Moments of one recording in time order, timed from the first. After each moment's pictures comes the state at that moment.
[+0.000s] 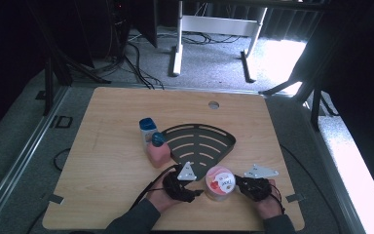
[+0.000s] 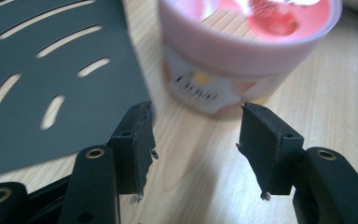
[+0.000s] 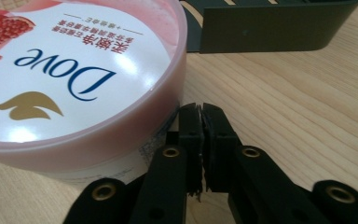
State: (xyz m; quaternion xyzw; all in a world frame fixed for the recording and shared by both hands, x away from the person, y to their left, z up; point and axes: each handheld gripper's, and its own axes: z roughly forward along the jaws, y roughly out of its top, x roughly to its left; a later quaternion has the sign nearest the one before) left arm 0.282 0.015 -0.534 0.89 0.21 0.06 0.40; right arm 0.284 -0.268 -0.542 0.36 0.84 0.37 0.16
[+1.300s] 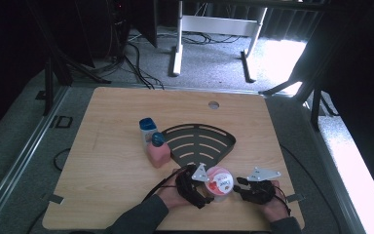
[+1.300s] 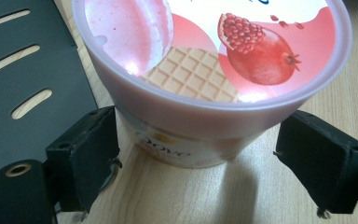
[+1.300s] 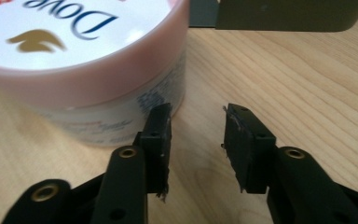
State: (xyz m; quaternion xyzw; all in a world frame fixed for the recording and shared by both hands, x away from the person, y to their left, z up) left arm 0.294 -0.014 -0.544 0.91 0.16 0.04 0.39; right arm 0.280 -0.281 -0.543 0.32 0.86 0.36 0.13
